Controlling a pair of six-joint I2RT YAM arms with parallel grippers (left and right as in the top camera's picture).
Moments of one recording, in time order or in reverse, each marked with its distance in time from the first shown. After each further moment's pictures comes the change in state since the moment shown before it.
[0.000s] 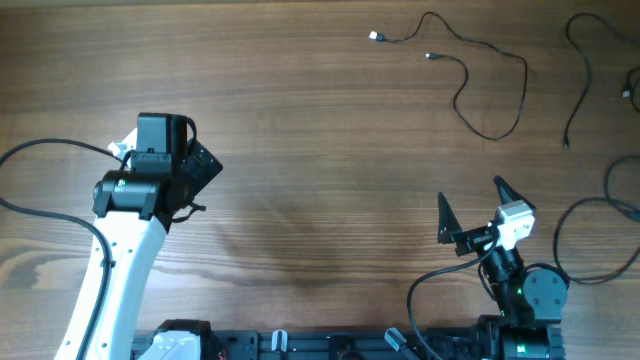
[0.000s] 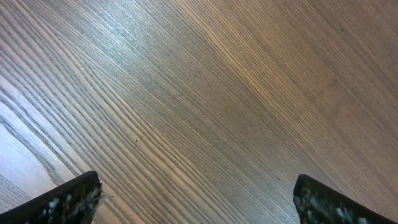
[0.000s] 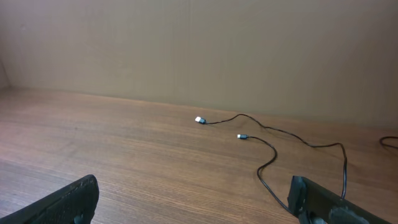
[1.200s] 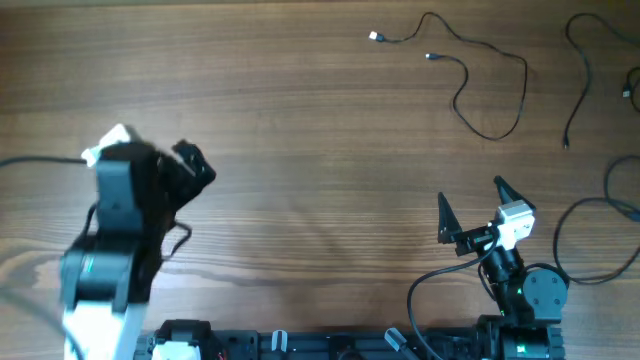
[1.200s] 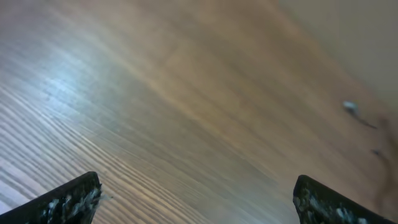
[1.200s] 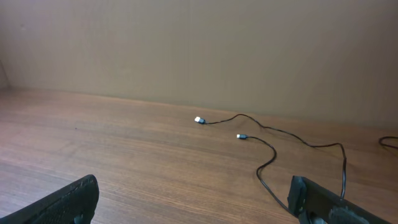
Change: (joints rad) left arm 0.000 -0.328 -0.002 0.053 0.074 0.154; right arm 0.000 0.000 0.000 0.000 0.003 0.000
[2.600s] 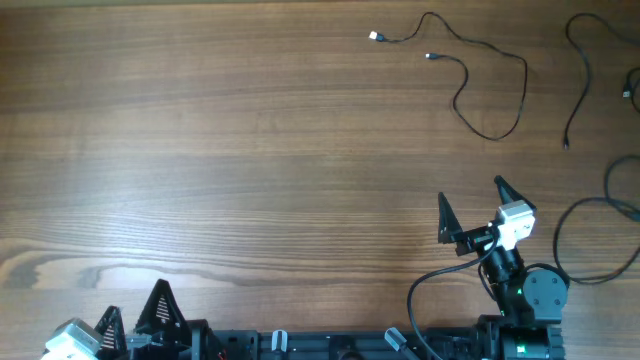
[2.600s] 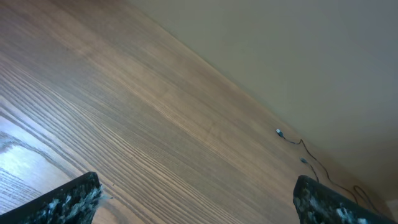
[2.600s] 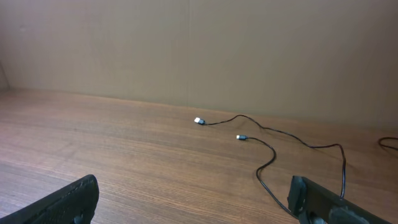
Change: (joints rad) left arm 0.099 -0.872 0.000 -0.412 0.035 0.055; right arm 0.000 -0.004 0.000 0.000 0.000 0.000
